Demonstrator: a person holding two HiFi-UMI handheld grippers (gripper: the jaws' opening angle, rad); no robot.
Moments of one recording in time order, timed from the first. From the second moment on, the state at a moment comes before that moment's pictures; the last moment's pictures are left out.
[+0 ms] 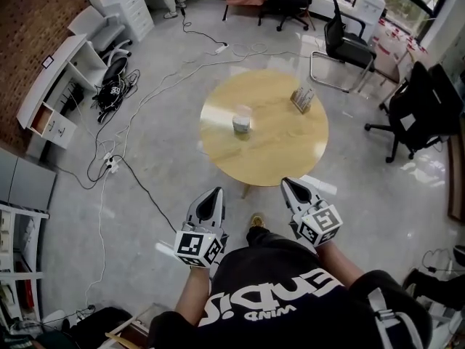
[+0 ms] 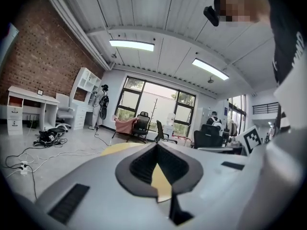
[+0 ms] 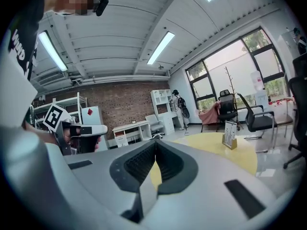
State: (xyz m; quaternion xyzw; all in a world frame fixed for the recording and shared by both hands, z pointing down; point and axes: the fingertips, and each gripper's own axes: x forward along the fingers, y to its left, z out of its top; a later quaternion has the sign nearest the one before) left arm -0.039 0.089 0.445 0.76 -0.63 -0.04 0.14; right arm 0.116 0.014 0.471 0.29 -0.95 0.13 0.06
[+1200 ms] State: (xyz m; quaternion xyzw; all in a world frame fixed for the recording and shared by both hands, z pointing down) left arm -0.096 -0.097 0.463 0.83 -0.54 -0.01 0.14; right arm 0.033 -0.154 0.476 0.32 -0.94 0.14 0.05
